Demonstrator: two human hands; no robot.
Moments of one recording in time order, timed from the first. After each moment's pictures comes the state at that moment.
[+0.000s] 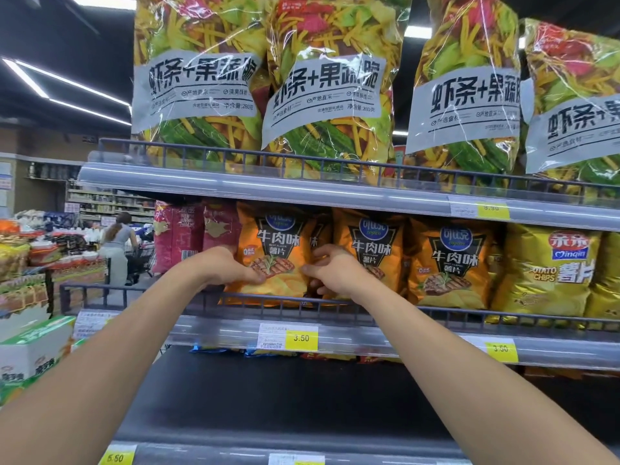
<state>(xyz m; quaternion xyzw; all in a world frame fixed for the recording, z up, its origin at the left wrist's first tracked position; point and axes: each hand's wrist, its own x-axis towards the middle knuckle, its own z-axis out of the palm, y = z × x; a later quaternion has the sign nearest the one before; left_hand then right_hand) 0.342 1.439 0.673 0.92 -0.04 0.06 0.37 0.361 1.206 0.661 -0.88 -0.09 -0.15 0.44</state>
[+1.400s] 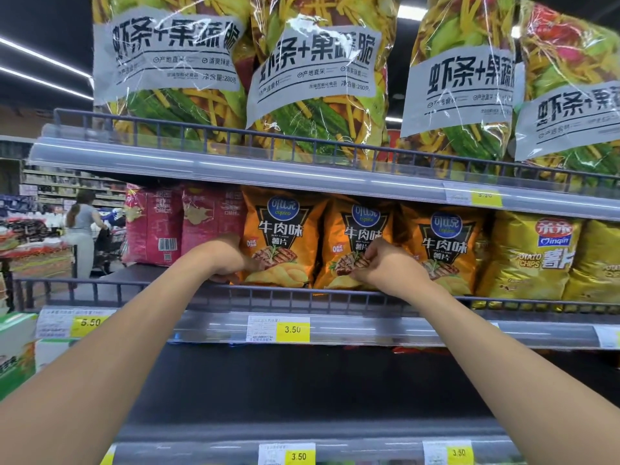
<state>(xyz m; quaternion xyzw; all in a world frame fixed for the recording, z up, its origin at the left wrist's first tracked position) 0.389 1.415 0.669 0.94 -0.09 0.06 0.31 0.348 1.107 0.655 -0.96 0.04 -0.24 0.16</state>
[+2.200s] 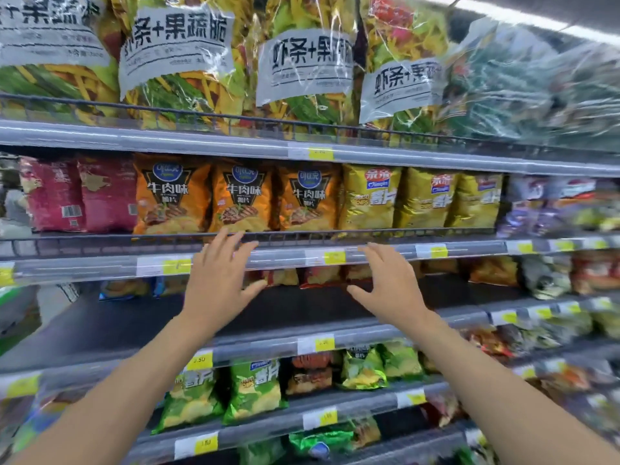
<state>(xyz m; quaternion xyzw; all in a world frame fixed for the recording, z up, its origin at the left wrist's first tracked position) 0.217 1.242 0.549 0.88 -0.25 0.40 0.08 0.127 0.935 0.549 -0.94 0.03 -0.35 0.03</state>
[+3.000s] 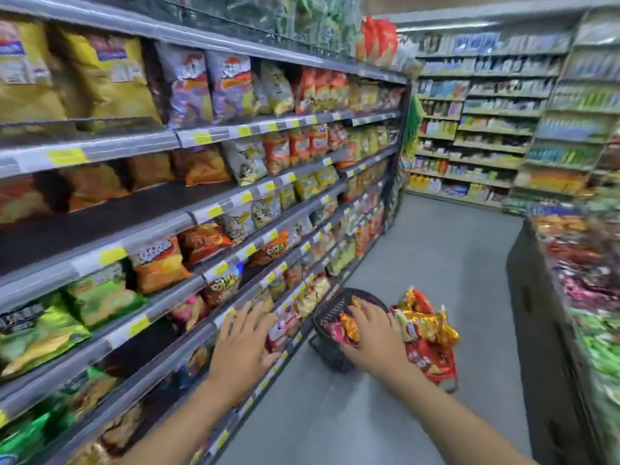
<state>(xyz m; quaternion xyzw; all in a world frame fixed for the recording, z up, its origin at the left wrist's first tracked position) -0.065 0.759 0.273 0.78 -0.62 0.09 0.08 -0.316 0.621 0.293 -0.88 0.46 -0.10 0.05</state>
